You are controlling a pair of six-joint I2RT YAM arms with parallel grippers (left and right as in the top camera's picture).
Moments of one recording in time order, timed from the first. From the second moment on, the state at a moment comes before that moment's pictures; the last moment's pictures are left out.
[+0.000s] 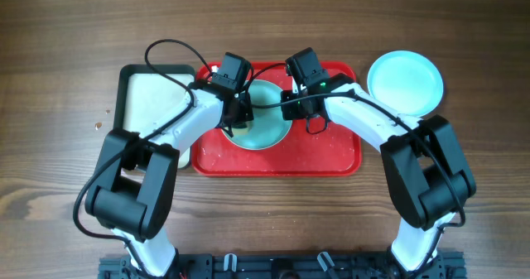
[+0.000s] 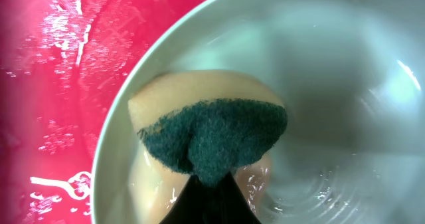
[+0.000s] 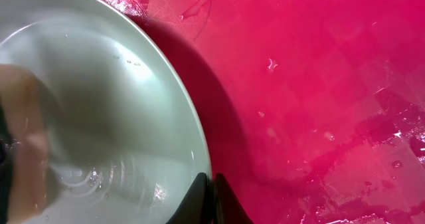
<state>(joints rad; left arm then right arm) -0.41 1.89 1.16 -0.56 0.00 -0.54 0.49 1.96 1.24 -0.48 -0.09 0.37</state>
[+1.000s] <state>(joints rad) -0.32 1.70 1.25 -0.71 0.18 -0.49 0.49 1.96 1.24 -0.48 -0.10 0.37</state>
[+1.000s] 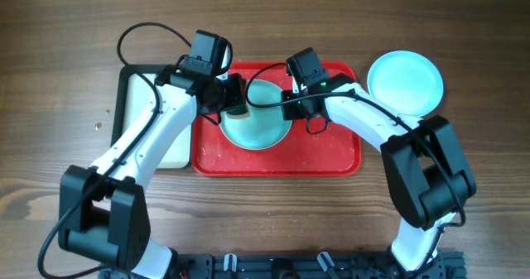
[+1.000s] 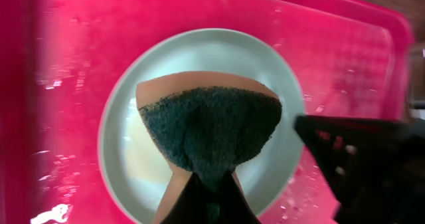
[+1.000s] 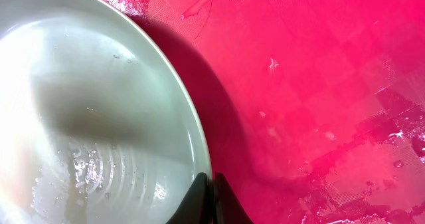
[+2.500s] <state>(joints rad) -0.29 1.59 1.23 -0.62 0.35 -0.49 0.49 1.96 1.24 -0.48 -0.10 0.37</state>
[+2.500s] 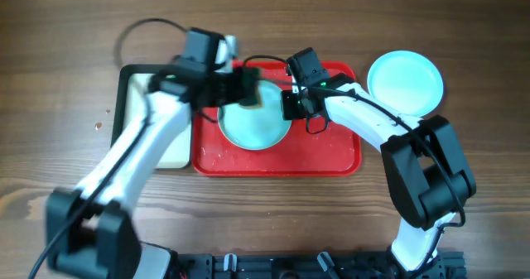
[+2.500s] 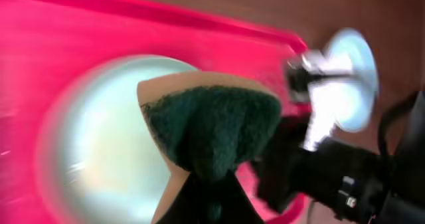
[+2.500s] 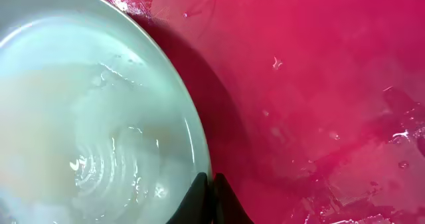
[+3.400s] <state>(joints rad) 0.10 1.62 0.98 -0.67 -0.11 -0.43 0.49 1.96 1.24 -0.48 -0.11 0.37</state>
